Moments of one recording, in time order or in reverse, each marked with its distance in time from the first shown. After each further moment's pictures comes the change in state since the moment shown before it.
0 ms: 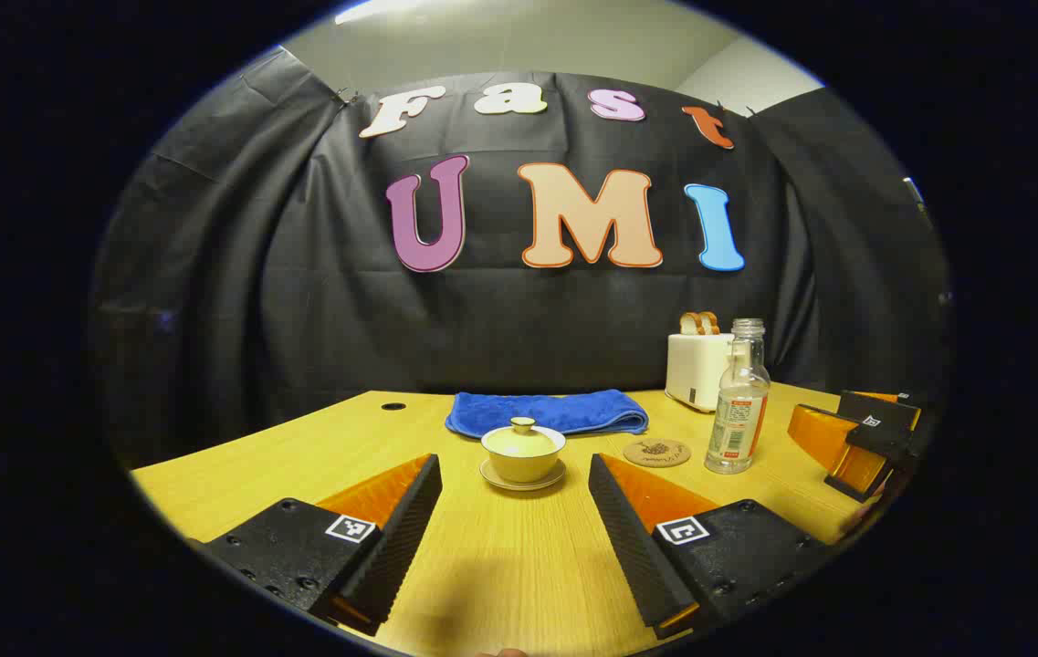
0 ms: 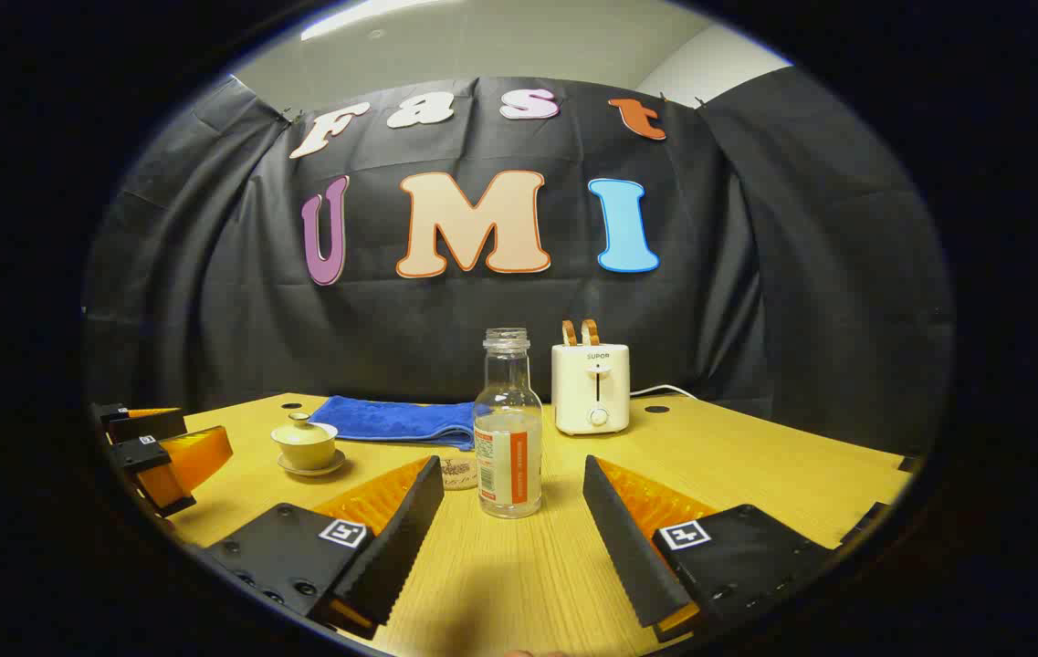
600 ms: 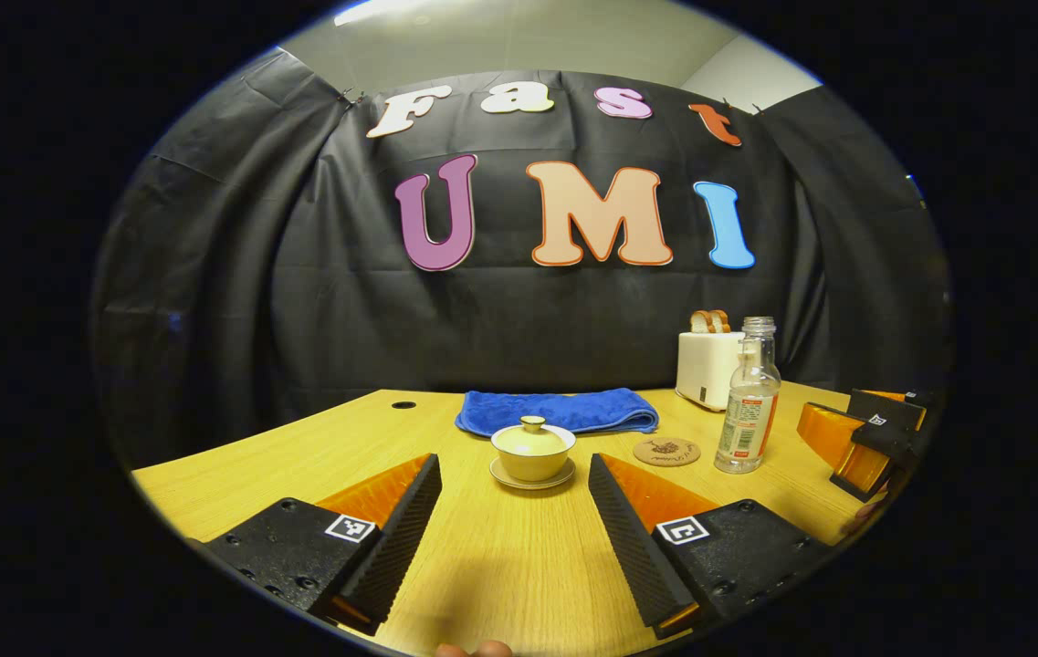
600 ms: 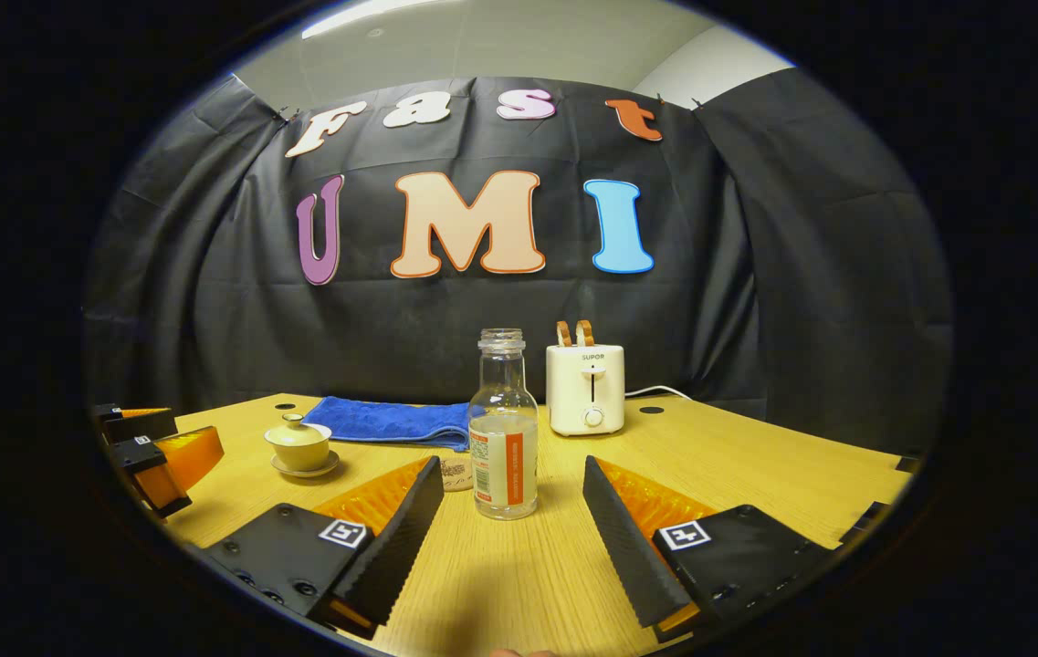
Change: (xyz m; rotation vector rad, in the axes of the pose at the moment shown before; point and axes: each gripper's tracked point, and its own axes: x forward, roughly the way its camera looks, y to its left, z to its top) left arm -0.001 0.013 -0.001 -0.002 0.001 0.064; right arm 0.002 0.005 0.001 0.000 -0.007 0.007
